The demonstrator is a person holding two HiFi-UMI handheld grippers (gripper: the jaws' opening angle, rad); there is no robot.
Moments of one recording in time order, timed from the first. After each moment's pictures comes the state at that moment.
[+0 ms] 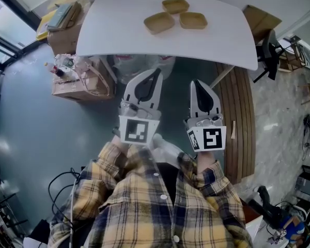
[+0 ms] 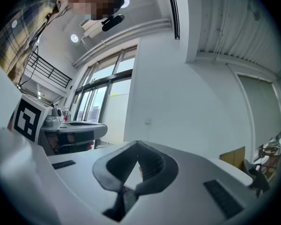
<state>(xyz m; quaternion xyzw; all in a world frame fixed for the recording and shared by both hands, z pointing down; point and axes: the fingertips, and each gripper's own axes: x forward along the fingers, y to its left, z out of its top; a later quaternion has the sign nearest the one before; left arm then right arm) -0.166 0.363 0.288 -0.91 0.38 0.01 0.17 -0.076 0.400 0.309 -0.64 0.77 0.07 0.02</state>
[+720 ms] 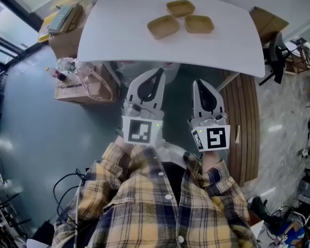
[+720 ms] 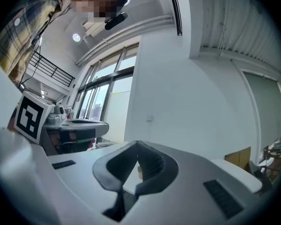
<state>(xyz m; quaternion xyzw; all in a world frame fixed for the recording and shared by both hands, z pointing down) -0.155 0.309 0.298 -0.90 0.39 0.01 0.18 -0.067 0.344 0.323 -0.62 0.78 0.07 0.01</state>
